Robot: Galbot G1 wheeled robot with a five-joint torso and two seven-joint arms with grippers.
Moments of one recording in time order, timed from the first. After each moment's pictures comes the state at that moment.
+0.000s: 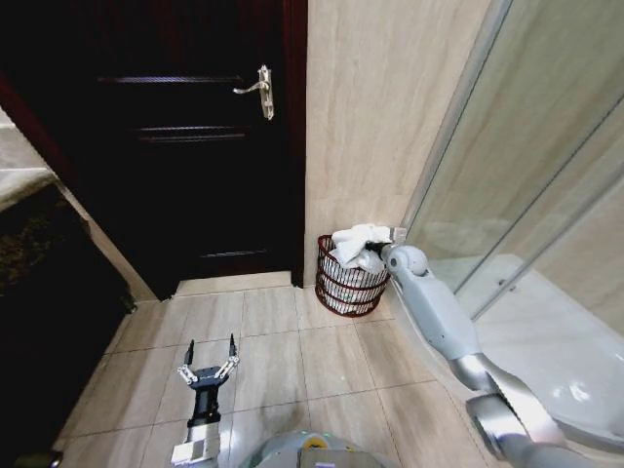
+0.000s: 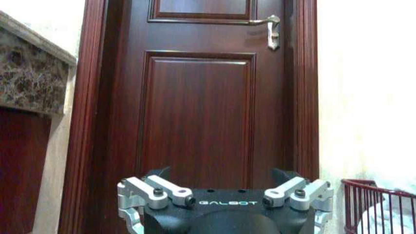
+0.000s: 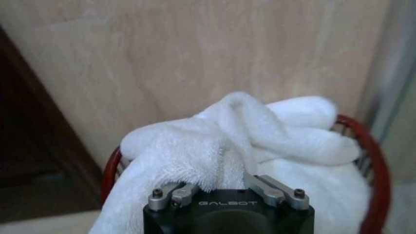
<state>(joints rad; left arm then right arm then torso) 1.83 -1.58 -0.61 -1.88 -0.09 -0.71 -0.07 -0.43 1.20 0.16 1.24 0.72 -0.69 0.11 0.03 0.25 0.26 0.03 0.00</state>
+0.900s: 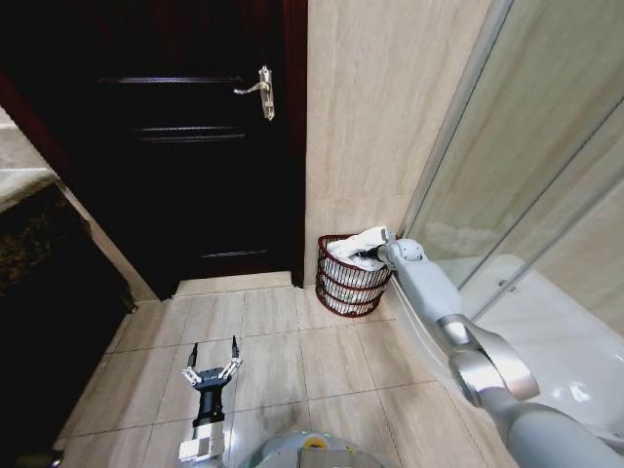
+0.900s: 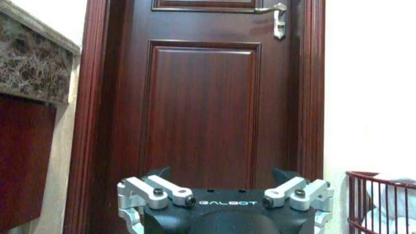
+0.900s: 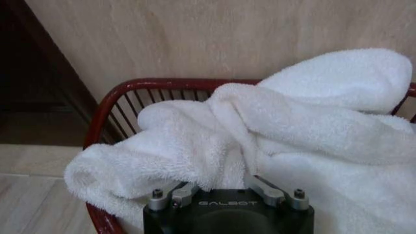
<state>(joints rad) 1.81 -1.61 -0.61 -1.85 -0.08 -0.68 -0.07 -0.24 1.27 0.12 0.82 0.40 -0.70 -0.30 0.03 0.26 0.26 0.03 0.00</state>
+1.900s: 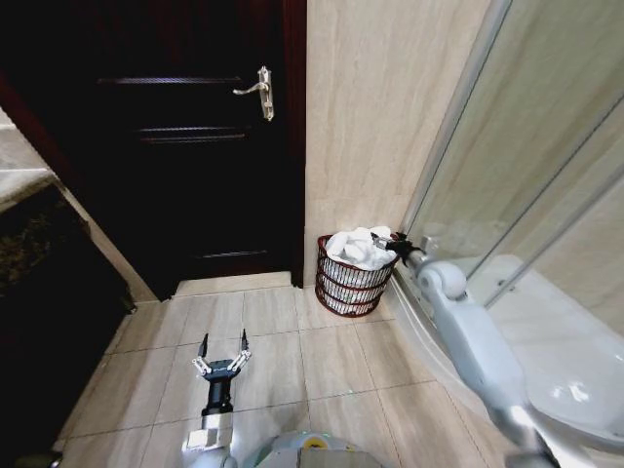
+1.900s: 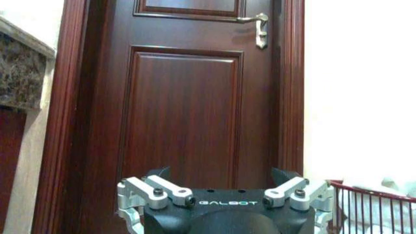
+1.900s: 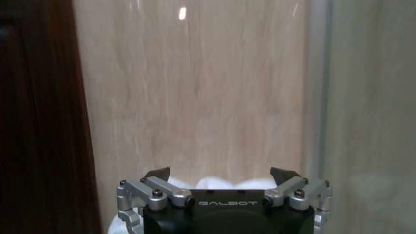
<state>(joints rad) 1.79 -1.59 -0.57 -1.87 -0.06 -0.67 -0.06 -0.98 1.14 0.43 1.84 0.48 -0.30 0.10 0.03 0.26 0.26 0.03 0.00</state>
